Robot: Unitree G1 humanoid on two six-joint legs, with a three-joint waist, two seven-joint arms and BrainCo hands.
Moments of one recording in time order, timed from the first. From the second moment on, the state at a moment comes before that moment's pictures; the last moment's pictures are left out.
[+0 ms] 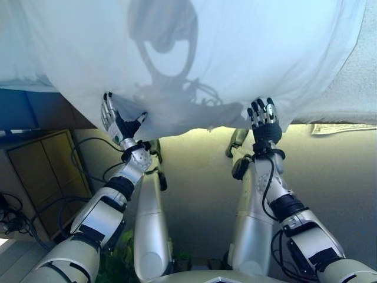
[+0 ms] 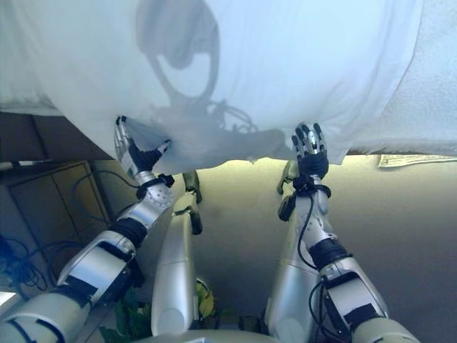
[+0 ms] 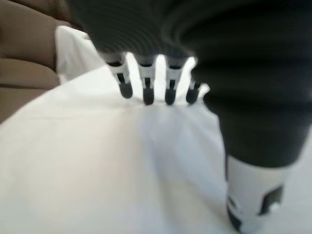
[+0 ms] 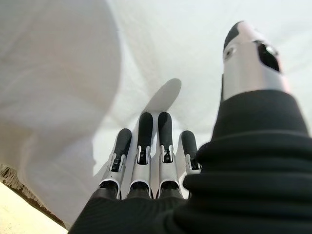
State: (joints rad) left arm -0.77 0.34 -0.54 1.01 -0.01 -0.20 1.09; right arm -0.51 -0.34 0.33 0.54 1.35 -0.47 -0.06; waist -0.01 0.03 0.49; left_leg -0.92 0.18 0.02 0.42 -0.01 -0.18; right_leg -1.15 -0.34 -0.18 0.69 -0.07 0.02
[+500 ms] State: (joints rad) left arm -0.88 0.40 -0.61 1.08 -0.01 -0.14 1.03; right arm -0.59 -0.33 0.33 0.64 1.39 -0.47 0.06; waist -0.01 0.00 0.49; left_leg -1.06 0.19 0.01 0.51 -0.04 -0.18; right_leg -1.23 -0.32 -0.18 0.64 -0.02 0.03
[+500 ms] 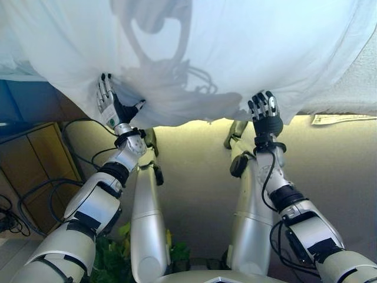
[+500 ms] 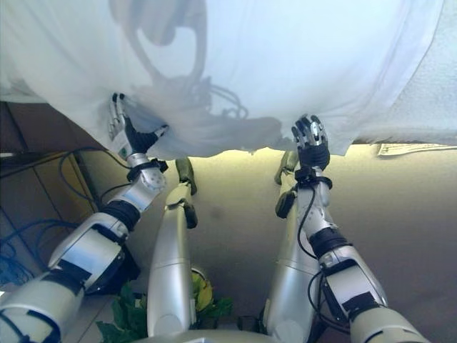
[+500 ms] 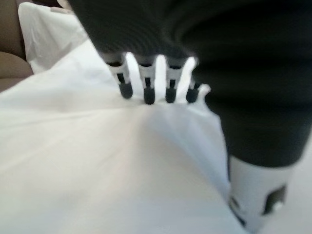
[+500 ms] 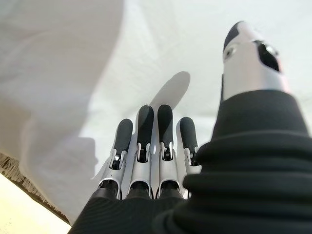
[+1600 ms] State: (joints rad) left arm -0.91 0.37 -0.65 1.27 -0.01 0.18 0.62; right arm -0.50 -0.24 0.33 0.72 1.36 -0.44 0.20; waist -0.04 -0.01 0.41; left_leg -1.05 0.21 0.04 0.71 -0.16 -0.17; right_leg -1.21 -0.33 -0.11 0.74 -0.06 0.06
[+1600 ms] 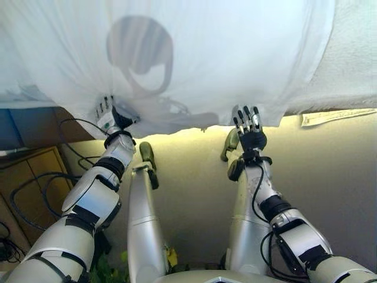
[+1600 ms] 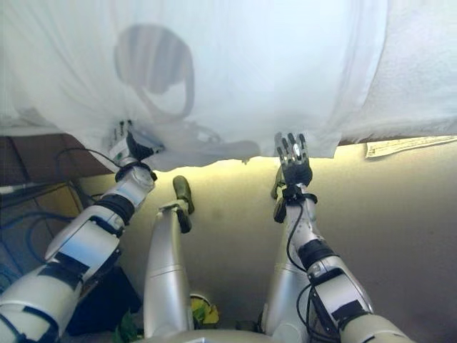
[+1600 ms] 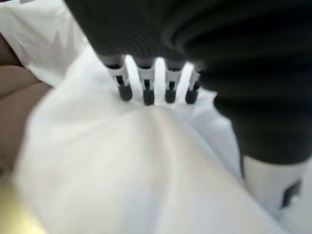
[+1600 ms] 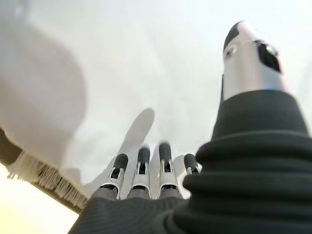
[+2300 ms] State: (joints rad) left arm -0.39 0.31 -0.32 1.17 -0.32 -0.14 0.63; right arm -0.19 -0.34 0.19 0.49 1.31 -0.31 0.21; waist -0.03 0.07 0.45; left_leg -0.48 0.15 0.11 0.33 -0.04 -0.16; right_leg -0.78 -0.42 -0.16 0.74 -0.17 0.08
